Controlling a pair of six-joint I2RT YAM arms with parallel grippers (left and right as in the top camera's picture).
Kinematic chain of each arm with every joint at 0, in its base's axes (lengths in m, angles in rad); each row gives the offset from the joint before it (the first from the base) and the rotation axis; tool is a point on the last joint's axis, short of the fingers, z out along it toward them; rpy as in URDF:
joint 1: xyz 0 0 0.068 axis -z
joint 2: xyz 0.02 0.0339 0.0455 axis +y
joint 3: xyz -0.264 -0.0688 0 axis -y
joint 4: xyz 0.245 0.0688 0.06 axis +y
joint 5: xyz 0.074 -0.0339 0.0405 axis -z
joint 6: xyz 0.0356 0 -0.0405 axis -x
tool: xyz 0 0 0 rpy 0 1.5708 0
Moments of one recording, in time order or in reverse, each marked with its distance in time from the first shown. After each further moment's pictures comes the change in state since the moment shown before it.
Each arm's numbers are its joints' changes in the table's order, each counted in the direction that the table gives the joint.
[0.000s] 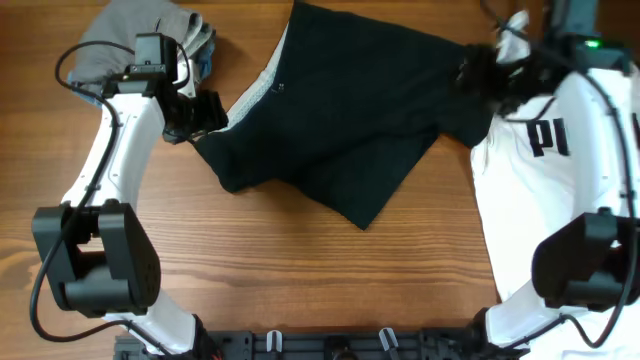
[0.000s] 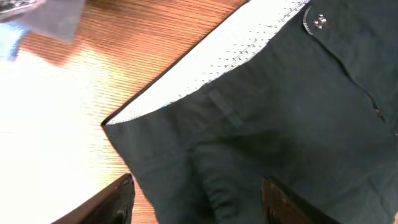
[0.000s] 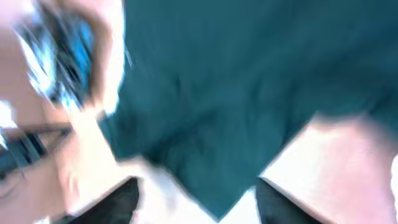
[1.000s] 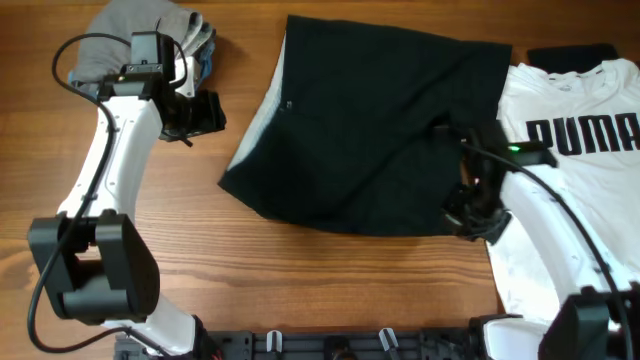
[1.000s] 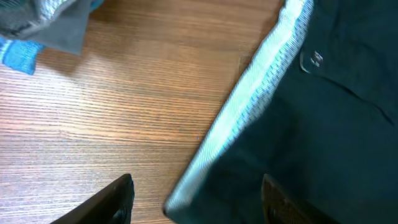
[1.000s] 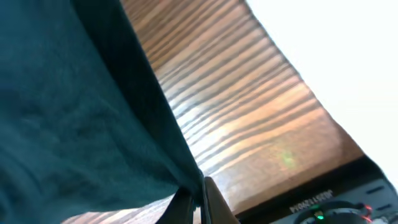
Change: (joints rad) left arm 0.001 -0.028 0.000 0.021 -0.017 -0.097; right arm -0.148 -0.372 -0.716 0.047 0.538 -0.542
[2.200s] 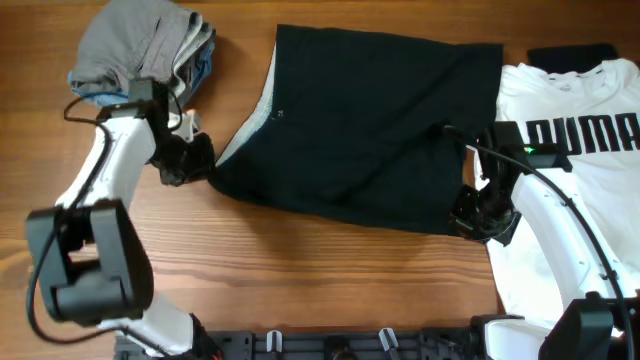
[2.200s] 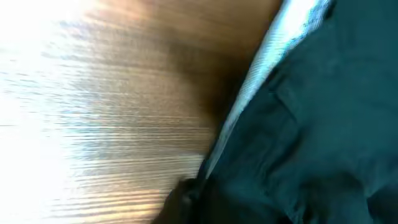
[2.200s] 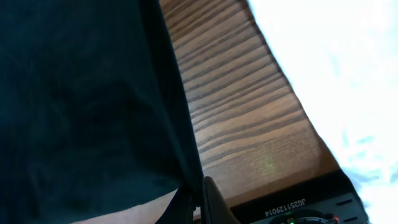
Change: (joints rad) left arm -0.089 0.008 -0.212 0.063 0.156 -0.013; right arm 0.037 -0.010 0.000 0.019 -0.003 0.174
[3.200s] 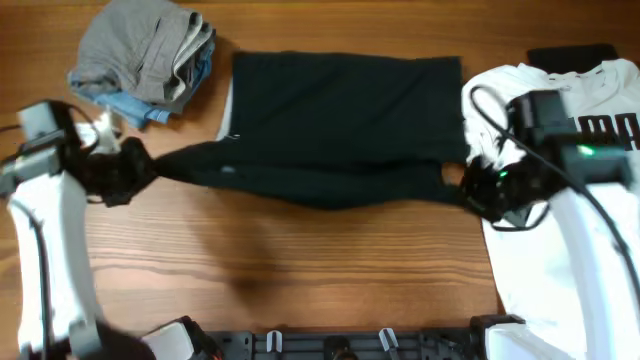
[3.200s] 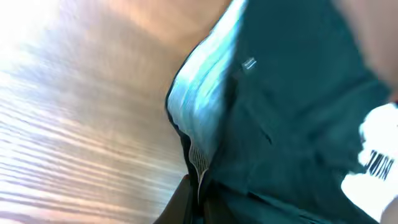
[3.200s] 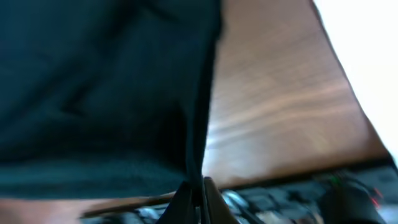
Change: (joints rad) left arm -0.308 -0.401 -0.025 0.119 0.129 0.045; right arm -0.017 -0.161 0.402 0.241 -0.204 -0.005
